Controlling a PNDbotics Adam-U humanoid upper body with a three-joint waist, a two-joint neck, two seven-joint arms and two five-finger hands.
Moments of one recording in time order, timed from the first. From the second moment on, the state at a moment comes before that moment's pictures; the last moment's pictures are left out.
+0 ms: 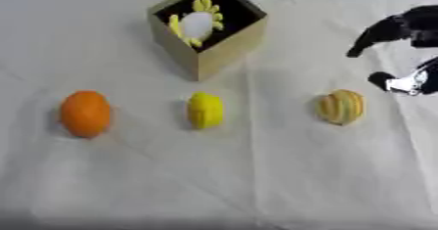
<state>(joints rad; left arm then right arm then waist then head) -0.08 0.36 0.18 -1.94 0.08 -0.11 0.25 -0.78 -0.98 0.53 -1.60 0.25 -0.28 0.67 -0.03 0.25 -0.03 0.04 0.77</state>
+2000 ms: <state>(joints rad) -0.09 0.36 0.18 -1.94 0.09 -0.12 0.24 -0.76 -0.84 0.56 -1.34 0.52 -0.37 0.48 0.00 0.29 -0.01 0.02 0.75</state>
